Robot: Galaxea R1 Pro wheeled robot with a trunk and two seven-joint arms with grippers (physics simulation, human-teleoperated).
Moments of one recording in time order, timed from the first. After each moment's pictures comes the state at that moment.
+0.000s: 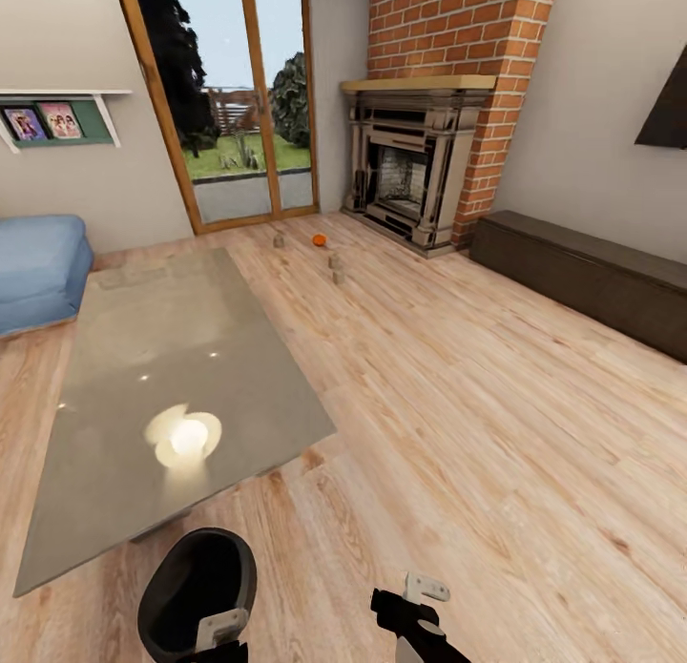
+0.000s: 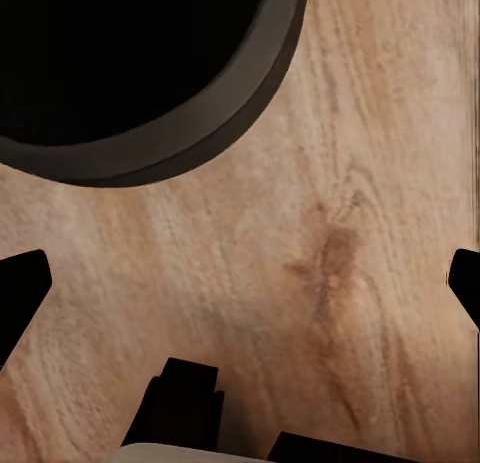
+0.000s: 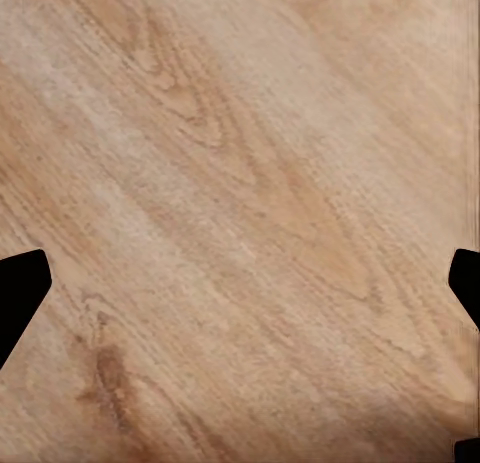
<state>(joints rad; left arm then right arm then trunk) -0.35 -0.03 -0.06 -0.35 0.24 0.08 0.17 -0.44 0.17 0.40 -0.35 -0.60 -0.04 -0.30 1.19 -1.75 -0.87</state>
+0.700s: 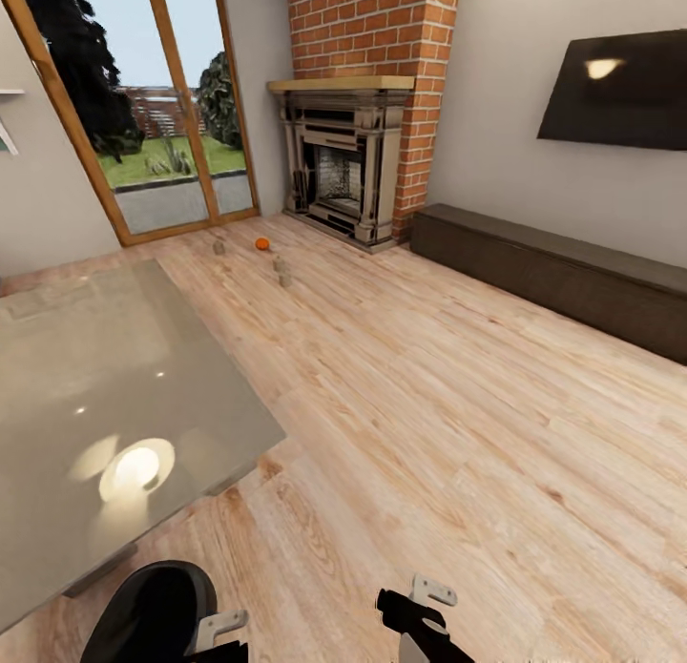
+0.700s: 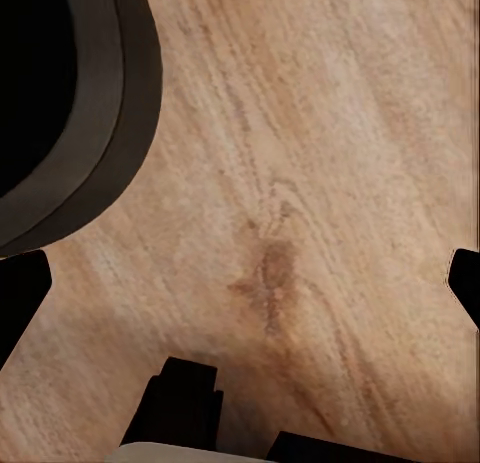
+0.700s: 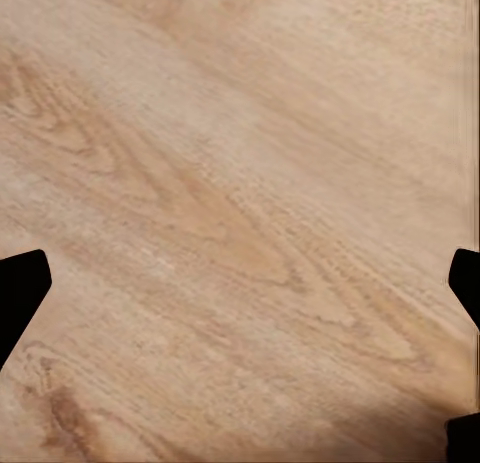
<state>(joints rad) -0.35 -0.03 -0.06 -0.35 0.24 0.08 0.17 -0.44 0.17 0.34 -0.35 -0.60 -0.04 -0.32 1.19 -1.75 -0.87</state>
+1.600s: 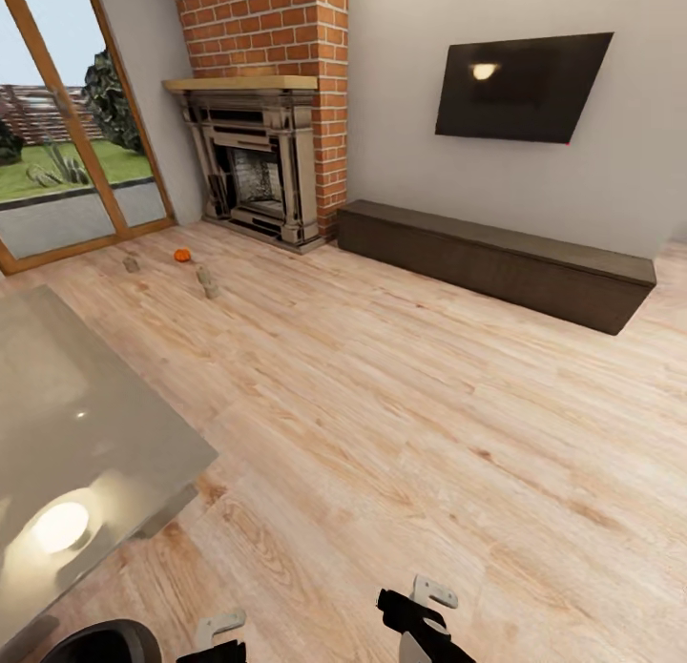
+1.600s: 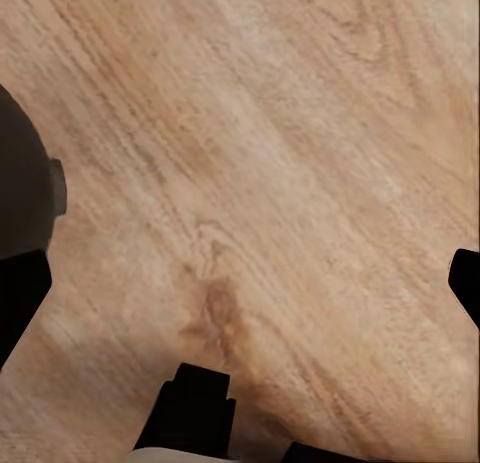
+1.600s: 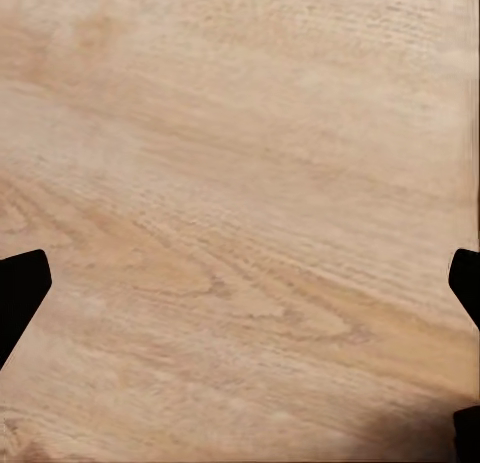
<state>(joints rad) -0.35 -0.03 -0.06 -0.35 0.25 0.06 0.21 -0.45 0.17 0.33 -0.35 -0.63 -0.04 -0.32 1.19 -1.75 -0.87</state>
